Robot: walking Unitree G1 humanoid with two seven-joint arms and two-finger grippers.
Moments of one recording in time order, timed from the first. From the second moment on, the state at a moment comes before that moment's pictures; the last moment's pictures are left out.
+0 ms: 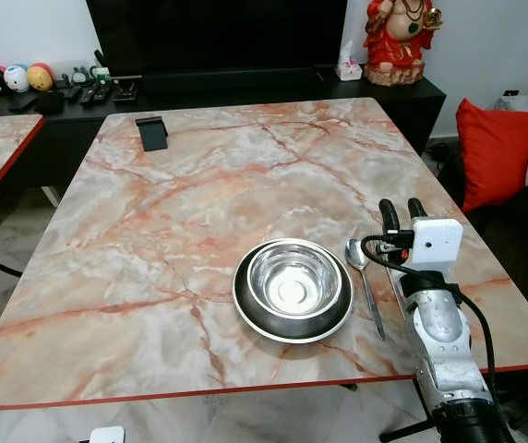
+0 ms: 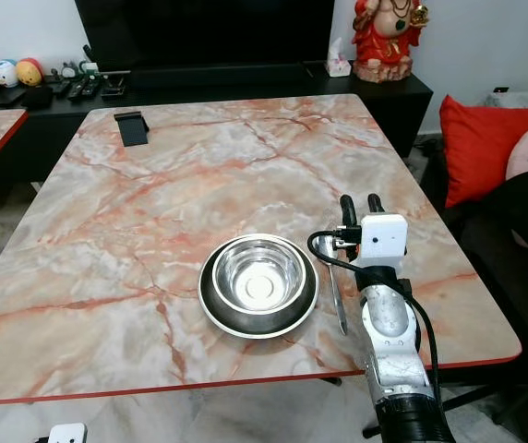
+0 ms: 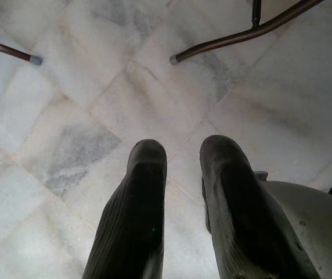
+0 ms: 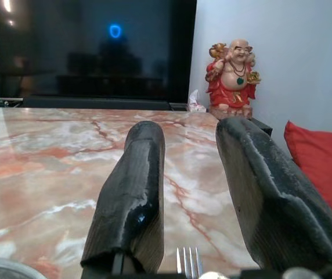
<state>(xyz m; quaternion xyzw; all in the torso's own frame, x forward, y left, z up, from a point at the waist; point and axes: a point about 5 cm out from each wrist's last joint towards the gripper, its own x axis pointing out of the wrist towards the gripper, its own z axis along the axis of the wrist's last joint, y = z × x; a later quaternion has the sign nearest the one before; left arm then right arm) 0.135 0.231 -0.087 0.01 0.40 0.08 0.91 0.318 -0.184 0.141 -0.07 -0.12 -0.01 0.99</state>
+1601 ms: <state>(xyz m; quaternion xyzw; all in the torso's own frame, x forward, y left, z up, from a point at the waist) 0.140 0.223 -0.083 0.01 0.37 0.08 0.93 0.319 -0.171 0.139 -0.11 -0.12 0.02 0.99</state>
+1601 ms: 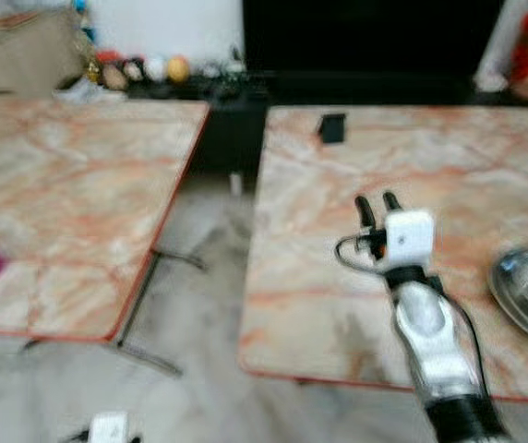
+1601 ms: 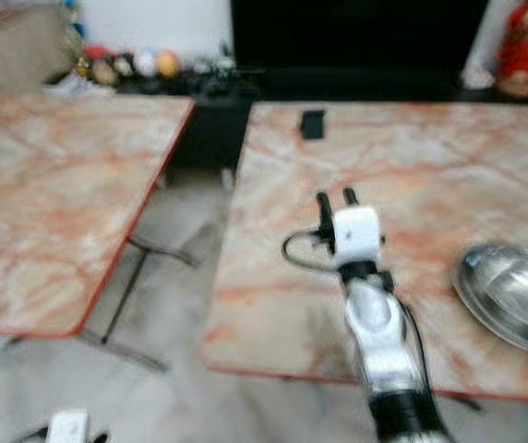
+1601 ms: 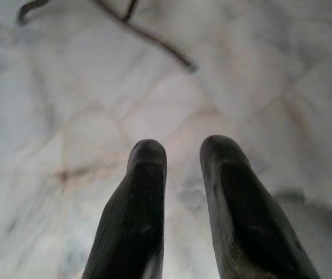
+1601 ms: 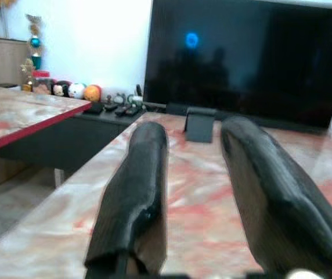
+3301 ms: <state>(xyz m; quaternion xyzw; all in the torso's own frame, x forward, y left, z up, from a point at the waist) 0.143 0.235 -0.080 0.02 0.37 0.08 0.93 0.321 -0.169 0.139 -0.11 -0.12 -0.02 0.99</state>
